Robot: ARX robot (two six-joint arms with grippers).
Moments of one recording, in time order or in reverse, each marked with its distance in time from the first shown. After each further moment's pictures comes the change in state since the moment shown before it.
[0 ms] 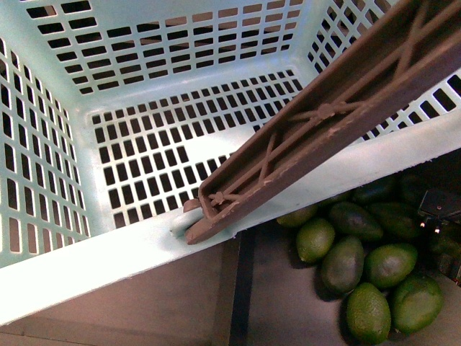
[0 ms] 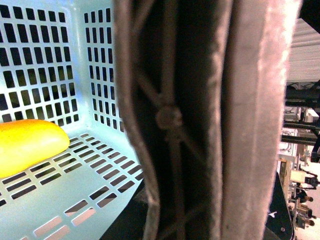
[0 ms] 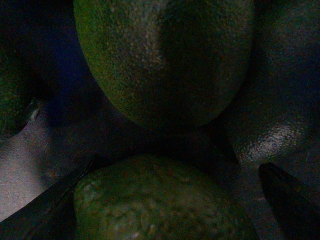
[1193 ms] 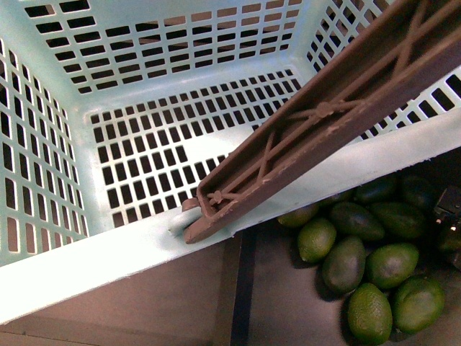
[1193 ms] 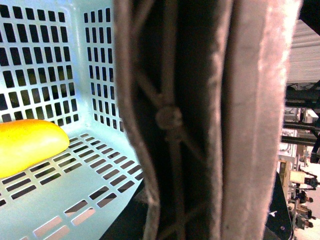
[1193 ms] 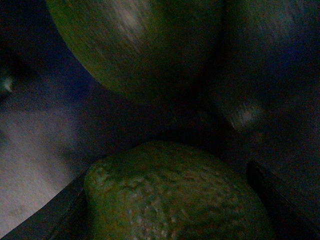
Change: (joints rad) left arm 0.000 0.000 0.000 0.000 0.000 0.000; right arm -0.072 -0.024 0.002 -0.044 -0.051 0.085
